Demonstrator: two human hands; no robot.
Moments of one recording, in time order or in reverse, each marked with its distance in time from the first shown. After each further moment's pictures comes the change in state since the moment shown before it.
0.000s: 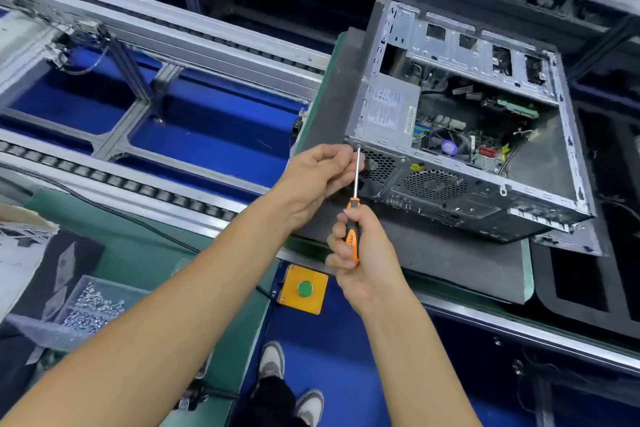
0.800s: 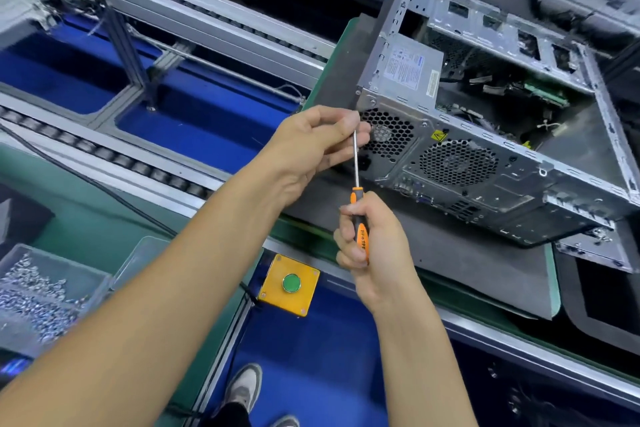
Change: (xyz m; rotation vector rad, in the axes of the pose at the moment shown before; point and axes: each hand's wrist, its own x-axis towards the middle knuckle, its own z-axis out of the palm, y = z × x) left_hand -0.002 -0.015 -0.014 0.078 -0.022 0.185; right_hand 0.040 0.016 -0.053 -0.315 -0.172 -0.220
